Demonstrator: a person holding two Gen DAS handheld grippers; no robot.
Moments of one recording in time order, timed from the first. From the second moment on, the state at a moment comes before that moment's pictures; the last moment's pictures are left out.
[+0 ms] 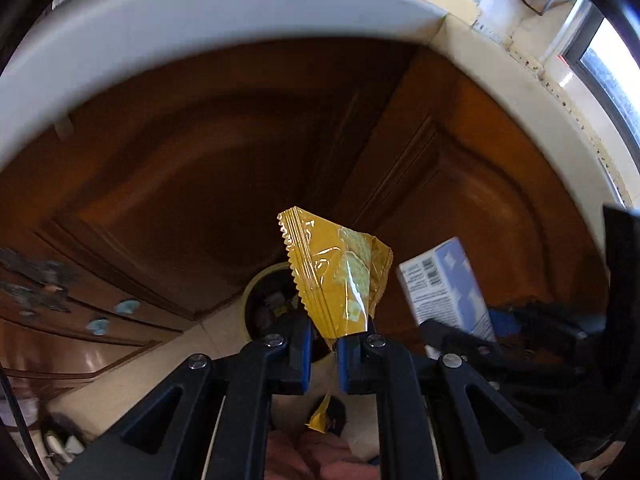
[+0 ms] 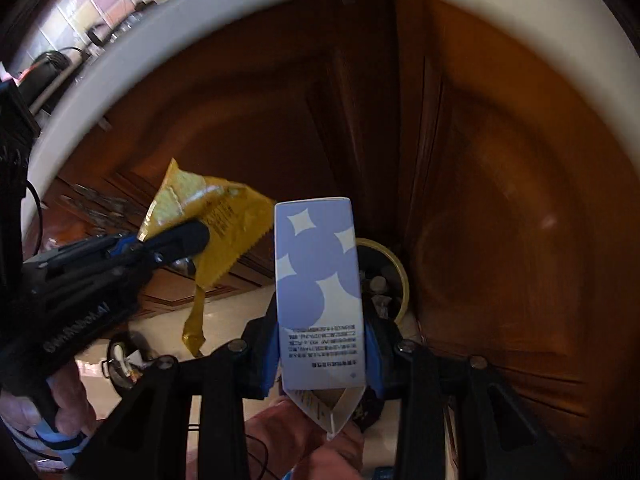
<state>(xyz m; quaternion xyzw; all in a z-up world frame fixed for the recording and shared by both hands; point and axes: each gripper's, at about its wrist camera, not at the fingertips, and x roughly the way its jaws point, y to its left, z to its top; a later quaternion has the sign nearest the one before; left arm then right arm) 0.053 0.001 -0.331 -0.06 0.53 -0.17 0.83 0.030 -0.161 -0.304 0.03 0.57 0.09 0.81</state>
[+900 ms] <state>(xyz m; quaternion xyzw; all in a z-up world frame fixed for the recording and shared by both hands) 0.085 -0.025 -0.522 0.00 0.56 -0.20 0.80 0.071 -0.180 -0.530 0.07 0.62 0.01 0.78</state>
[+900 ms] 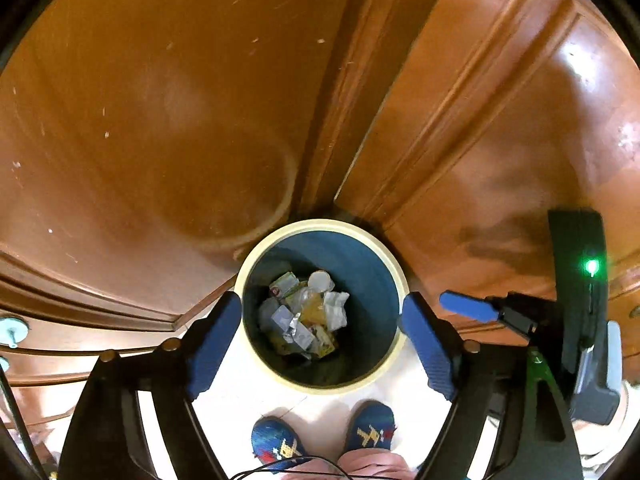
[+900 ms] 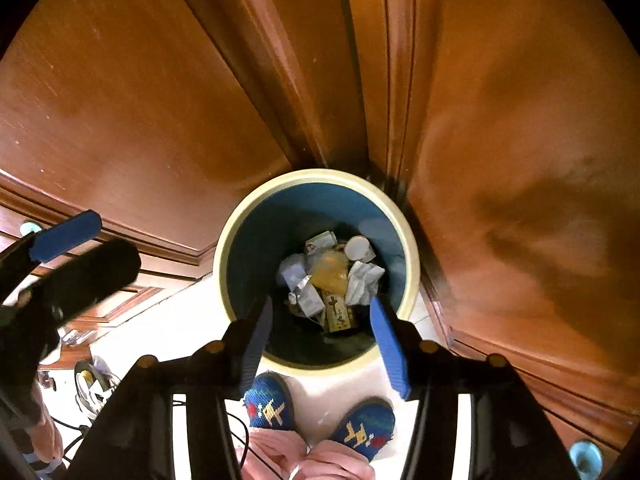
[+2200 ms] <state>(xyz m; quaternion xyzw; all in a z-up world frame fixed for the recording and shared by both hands) 0.084 0.045 -0.055 -0.04 0.45 -0.09 0.89 0.068 -0.150 -0.086 -0.02 0.44 0.10 0.89</state>
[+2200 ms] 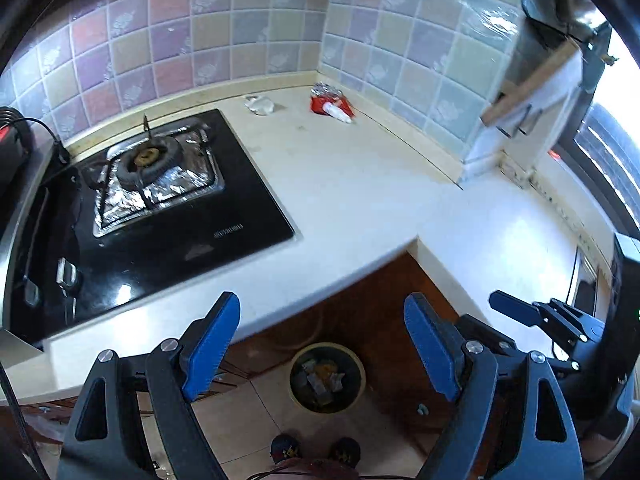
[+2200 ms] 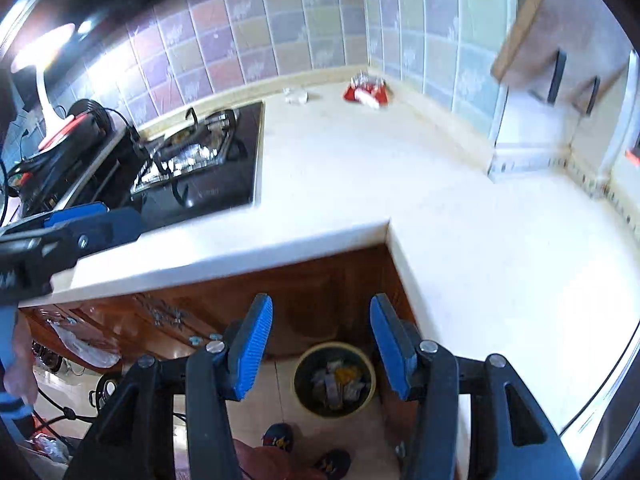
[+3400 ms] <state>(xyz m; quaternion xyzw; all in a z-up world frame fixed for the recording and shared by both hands) 0.521 0.079 -0.096 -0.01 0.54 -0.12 0.83 0.470 -0.128 -0.065 0.01 0.47 0.05 0.88</state>
